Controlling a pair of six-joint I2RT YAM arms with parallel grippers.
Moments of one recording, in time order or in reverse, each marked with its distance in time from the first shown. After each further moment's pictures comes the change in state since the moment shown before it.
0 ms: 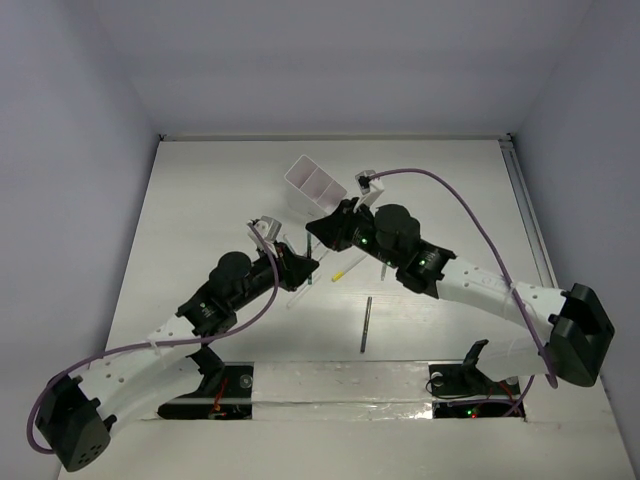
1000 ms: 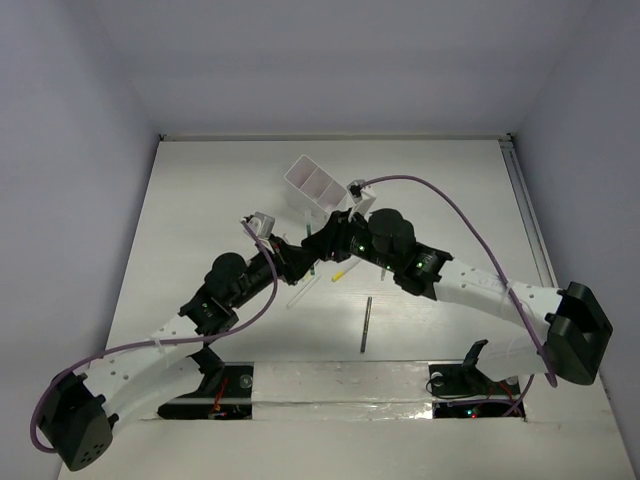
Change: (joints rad) left arm 0.013 0.013 -0.033 0.192 0.015 -0.018; right arm 0.012 -0.002 -0.018 -0.058 -0.065 0.025
